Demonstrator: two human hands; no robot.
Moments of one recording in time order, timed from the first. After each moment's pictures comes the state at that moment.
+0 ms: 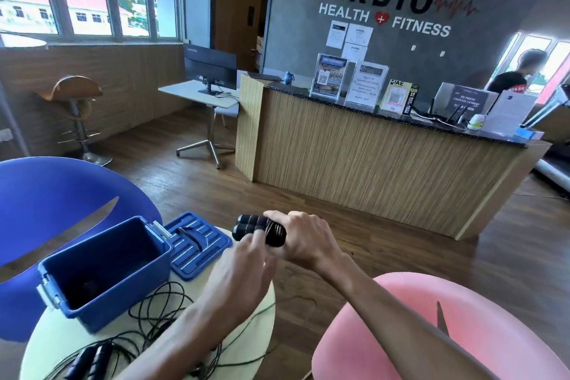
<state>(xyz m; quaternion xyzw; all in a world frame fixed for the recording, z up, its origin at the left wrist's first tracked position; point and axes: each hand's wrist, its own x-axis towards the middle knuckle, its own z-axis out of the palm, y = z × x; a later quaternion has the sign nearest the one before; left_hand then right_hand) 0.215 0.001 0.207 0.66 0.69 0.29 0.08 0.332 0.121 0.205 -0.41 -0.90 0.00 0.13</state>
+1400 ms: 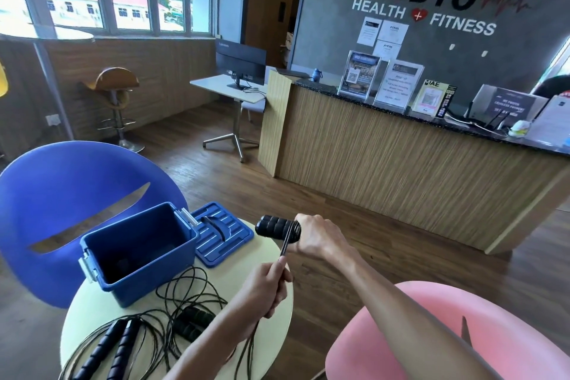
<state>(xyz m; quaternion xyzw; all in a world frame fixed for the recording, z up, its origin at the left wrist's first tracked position) 0.216 0.005 0.146 0.39 0.59 0.49 0.51 0.307 0.147 0.179 -0.47 -0.88 0.09 0.02</state>
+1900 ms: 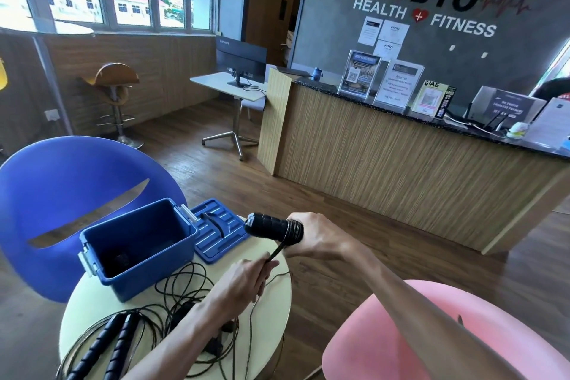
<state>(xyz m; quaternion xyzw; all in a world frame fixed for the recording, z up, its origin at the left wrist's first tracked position) 0.169 0.012 0.099 0.65 0.62 0.37 0.23 0.322 0.139 0.194 -0.36 -0.89 0.25 0.05</state>
